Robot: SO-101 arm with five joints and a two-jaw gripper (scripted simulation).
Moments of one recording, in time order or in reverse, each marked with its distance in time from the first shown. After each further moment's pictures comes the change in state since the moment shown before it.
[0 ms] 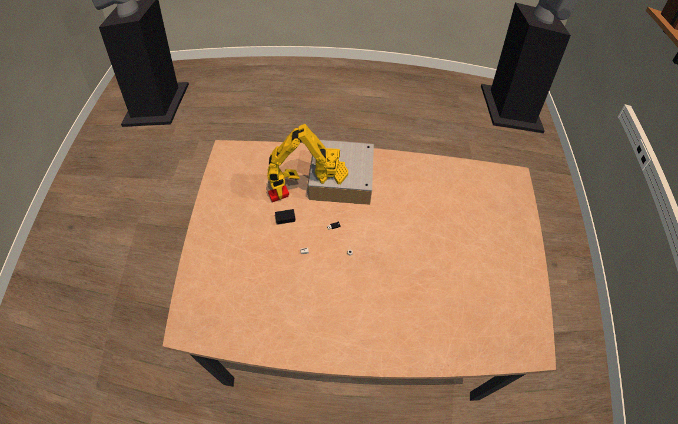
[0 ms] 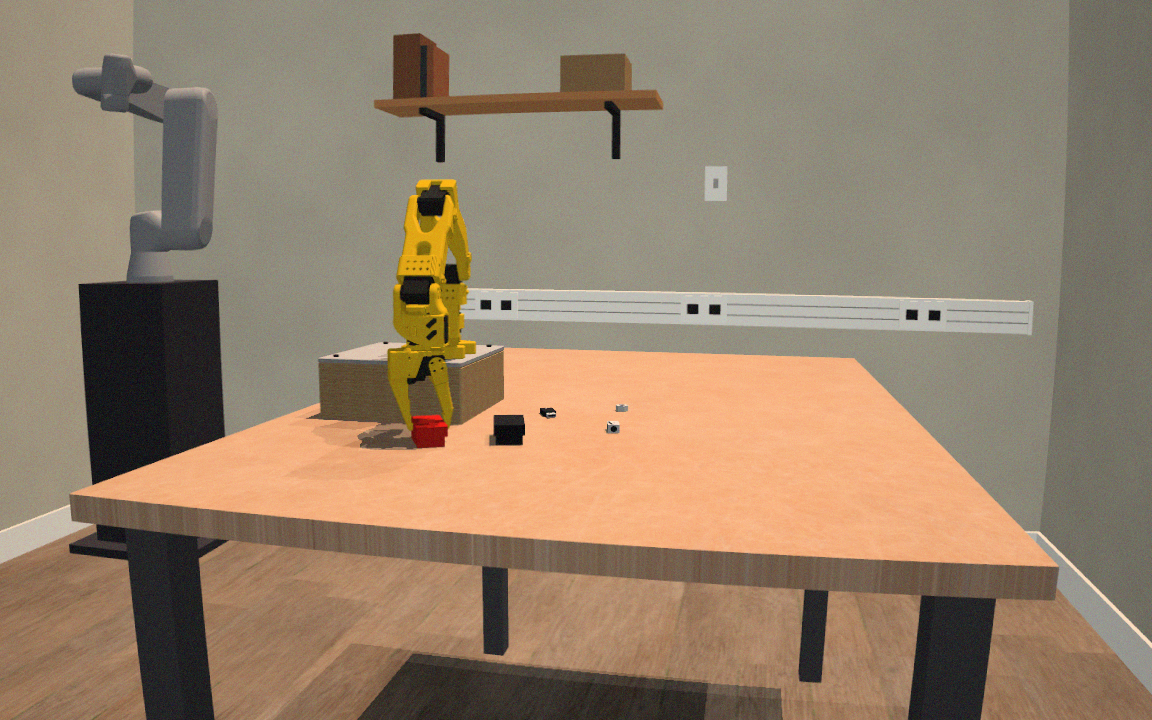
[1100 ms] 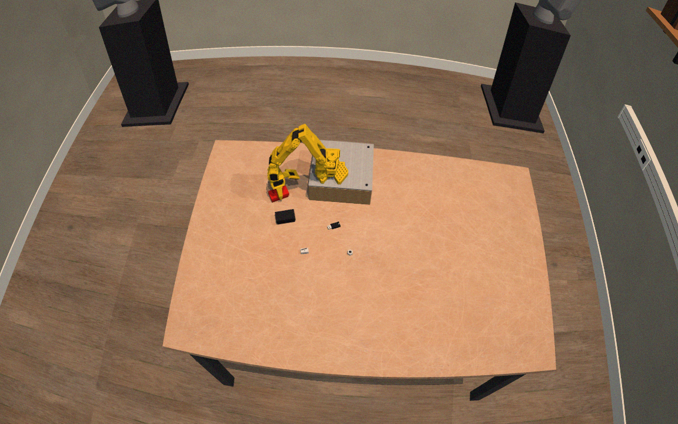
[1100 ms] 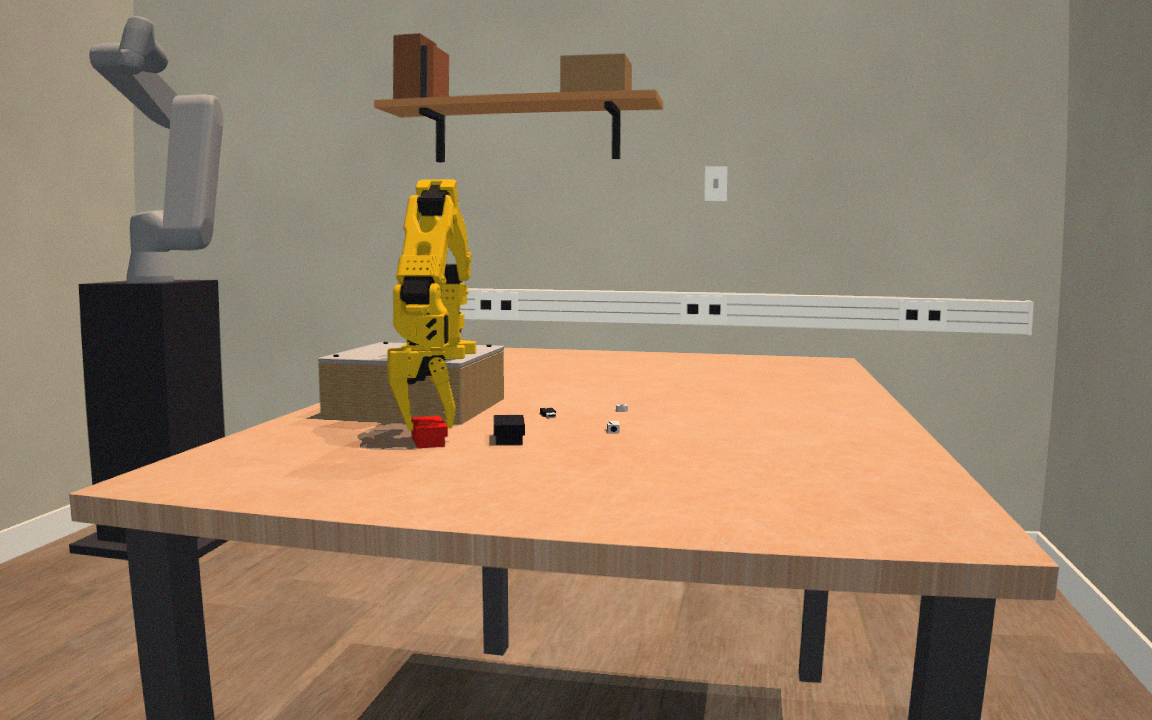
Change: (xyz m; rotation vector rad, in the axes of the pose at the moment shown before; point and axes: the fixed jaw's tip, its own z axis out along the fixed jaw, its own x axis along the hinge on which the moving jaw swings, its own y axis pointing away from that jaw) arm 0.000 0.000 0.000 0.000 0.000 0.000
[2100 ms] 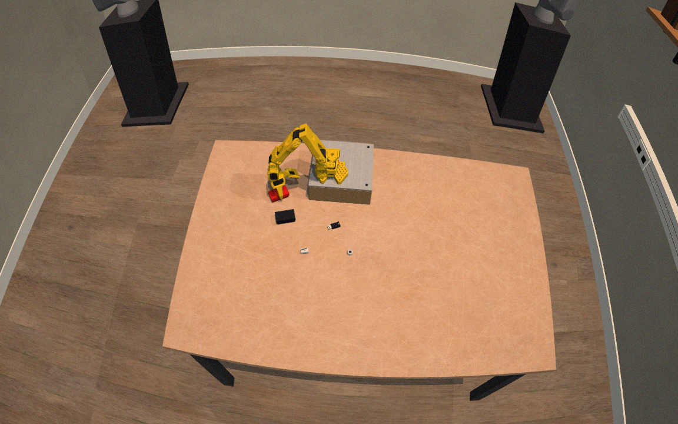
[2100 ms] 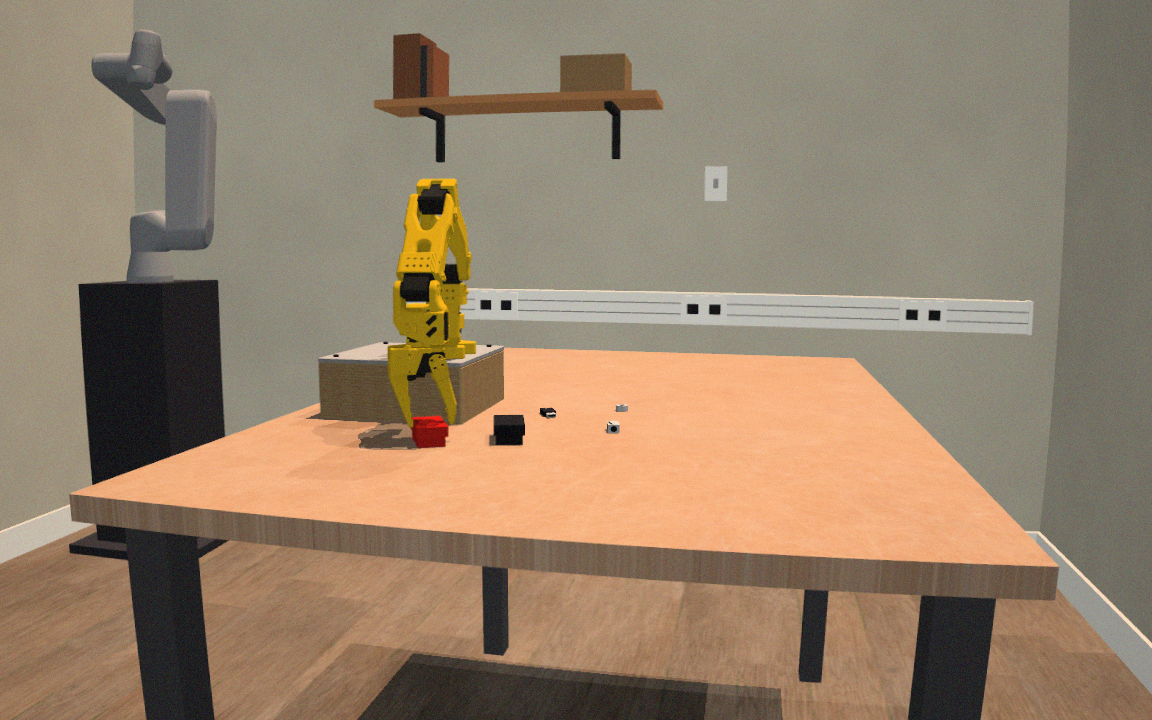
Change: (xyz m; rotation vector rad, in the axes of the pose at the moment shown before) arm -0.001 -0.001 -0.004 0.005 -0.011 0.000
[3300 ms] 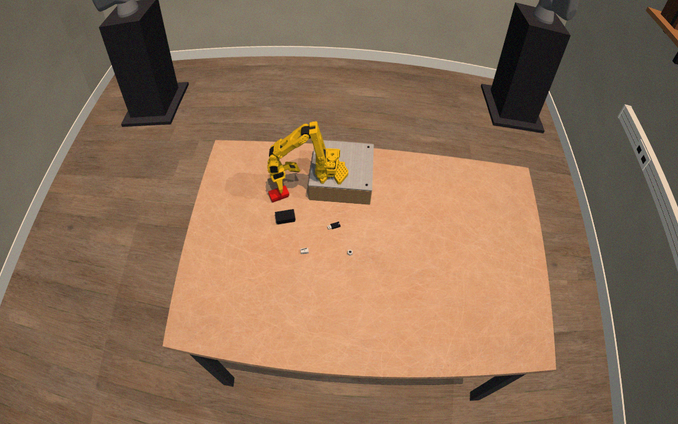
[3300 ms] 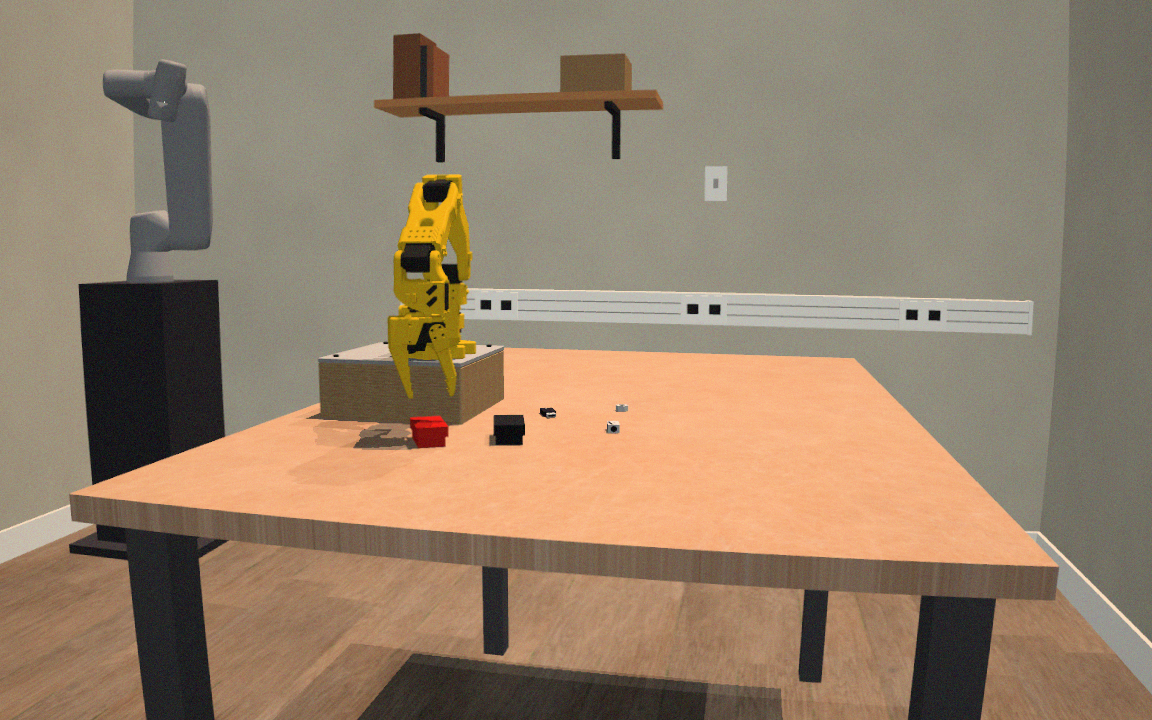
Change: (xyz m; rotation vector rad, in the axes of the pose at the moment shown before) arm -0.002 -0.001 -0.035 -0.006 0.015 0.000
